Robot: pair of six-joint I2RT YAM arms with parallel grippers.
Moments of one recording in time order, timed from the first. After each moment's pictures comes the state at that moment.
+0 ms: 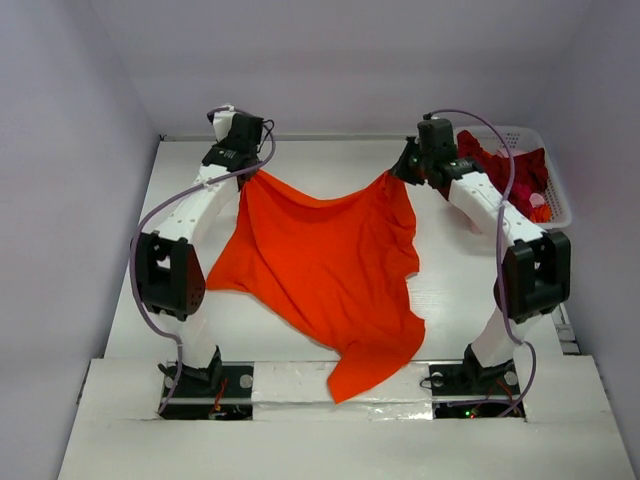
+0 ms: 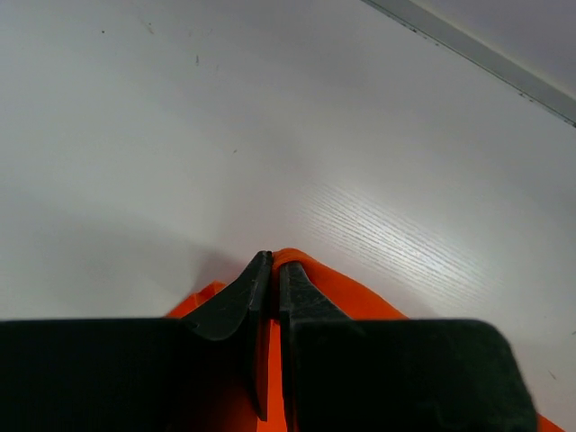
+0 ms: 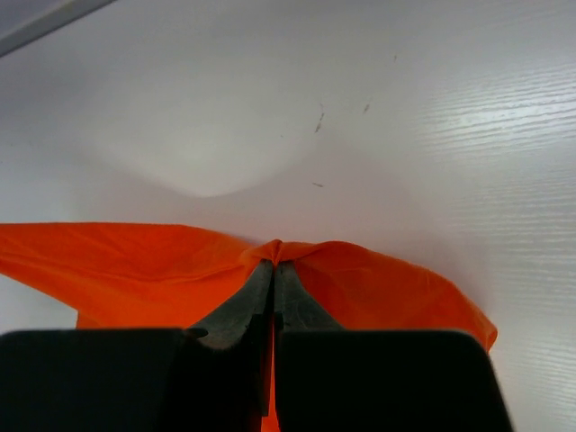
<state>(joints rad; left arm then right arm) -0.29 1.75 1.59 -0.55 -0.54 -0.59 0.29 1.71 1.50 -0.39 -0.03 0.59</state>
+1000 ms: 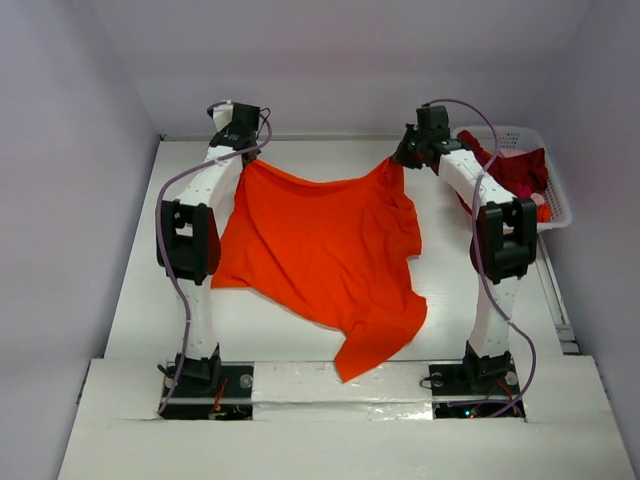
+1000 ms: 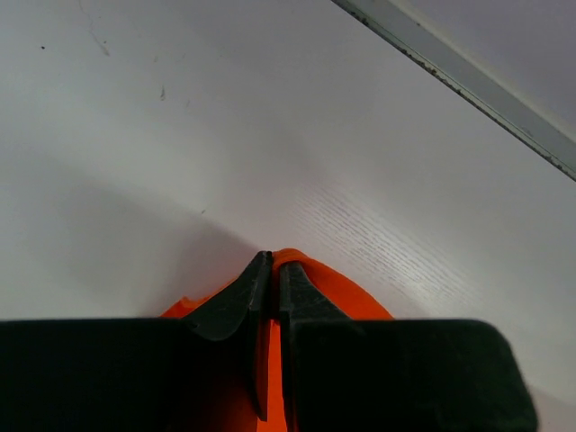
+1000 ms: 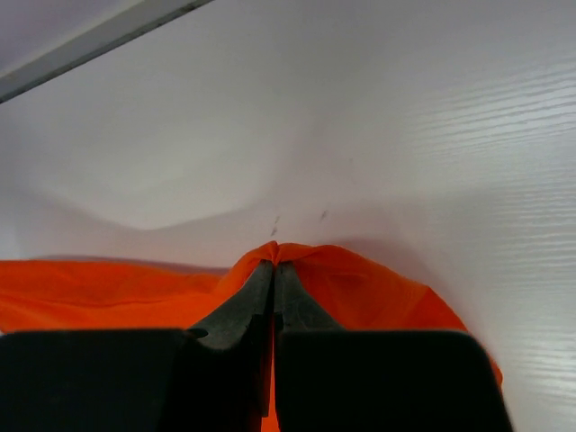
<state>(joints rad) -0.20 2.09 1.86 -0.56 -0.48 -0.64 0.21 2.06 1.81 -0.40 -0.05 0.57</state>
